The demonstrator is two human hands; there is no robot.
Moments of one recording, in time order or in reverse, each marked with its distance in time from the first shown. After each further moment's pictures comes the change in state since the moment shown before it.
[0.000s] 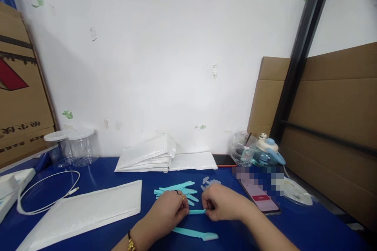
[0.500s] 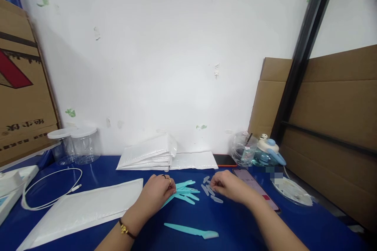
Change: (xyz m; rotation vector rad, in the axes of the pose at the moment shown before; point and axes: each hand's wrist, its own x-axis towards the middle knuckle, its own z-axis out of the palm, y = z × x) left_hand -0.001 -0.024 -0.029 0.166 0.129 -0.117; right_hand -0.007 0.023 -0.023 0.044 0.199 0.112
